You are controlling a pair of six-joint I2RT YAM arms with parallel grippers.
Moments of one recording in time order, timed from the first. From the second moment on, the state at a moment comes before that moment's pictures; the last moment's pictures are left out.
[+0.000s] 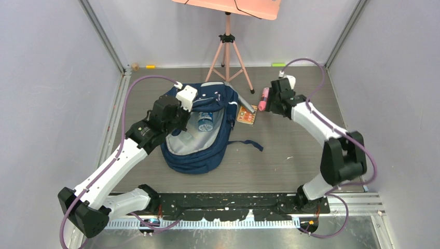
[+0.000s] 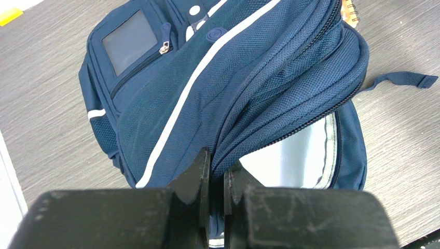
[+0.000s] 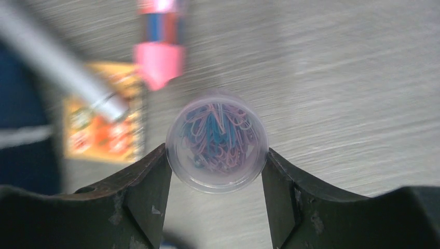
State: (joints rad) left arm -0.61 1.06 1.08 -0.54 -0.16 0.05; right arm 0.24 1.64 1.20 -0.48 0.33 0.42
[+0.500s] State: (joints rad) left arm -0.61 1.06 1.08 -0.54 -0.16 0.05; right arm 0.91 1.26 0.89 0.02 0.32 0.23
